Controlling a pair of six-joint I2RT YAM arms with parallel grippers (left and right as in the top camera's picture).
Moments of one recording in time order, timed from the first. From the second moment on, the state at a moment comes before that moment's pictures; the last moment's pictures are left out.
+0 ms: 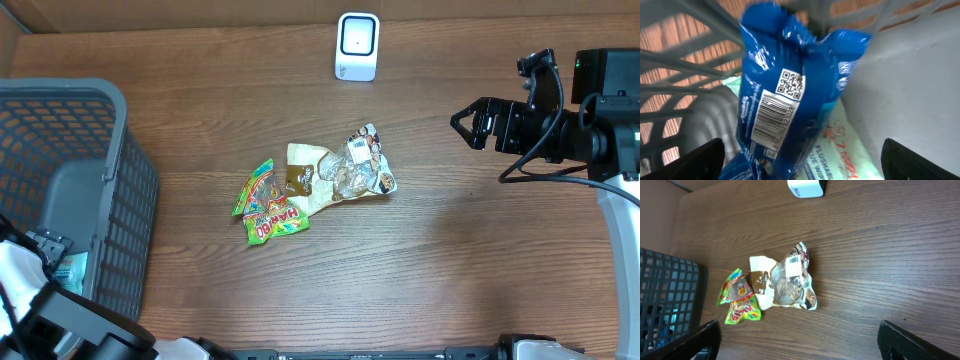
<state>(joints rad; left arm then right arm) 1.00 1.63 1.08 -0.63 -0.20 -0.20 -0.03 1.40 1.52 -1.10 -0.53 0.13</state>
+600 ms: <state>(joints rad) 1.00 1.67 1.10 -0.64 -0.04 -0.19 -0.03 1.40 1.52 -1.09 -0.53 0.13</state>
